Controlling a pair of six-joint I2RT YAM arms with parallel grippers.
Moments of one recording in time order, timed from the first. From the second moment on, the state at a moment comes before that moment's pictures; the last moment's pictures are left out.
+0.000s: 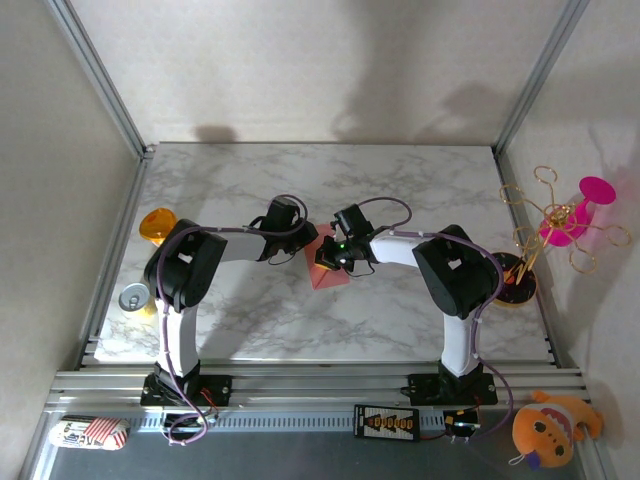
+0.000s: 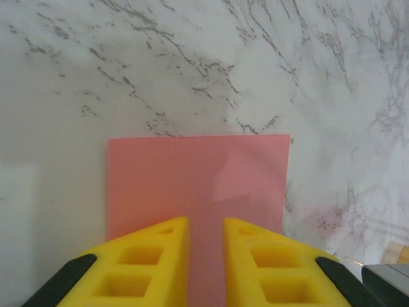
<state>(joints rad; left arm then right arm) -0.49 2.02 1.09 0.15 0.21 -1.00 0.63 1.95 1.10 -0.13 -0.47 0.83</state>
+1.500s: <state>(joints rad) -0.49 2.02 1.08 0.18 0.21 -1.01 0.63 1.97 1.11 -0.12 -0.45 0.86</state>
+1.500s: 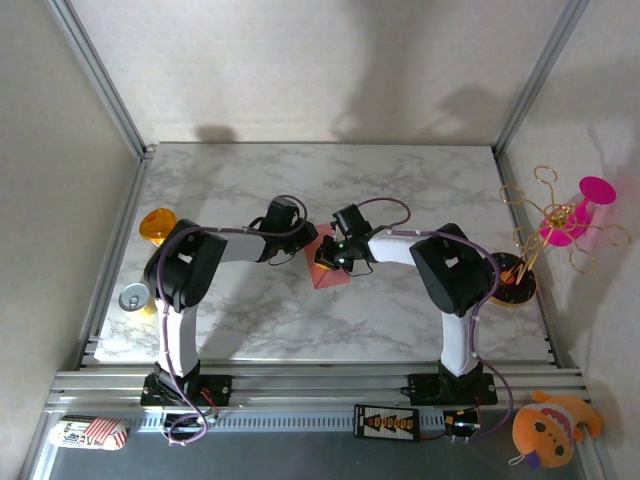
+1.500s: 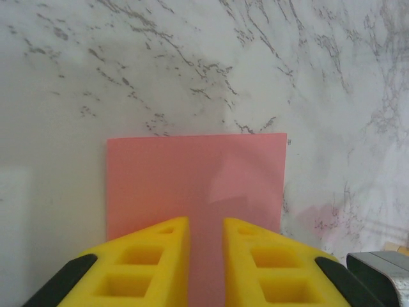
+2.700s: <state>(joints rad) -0.49 2.02 1.08 0.18 0.21 -1.02 0.63 1.97 1.11 -0.13 -0.43 0.86</state>
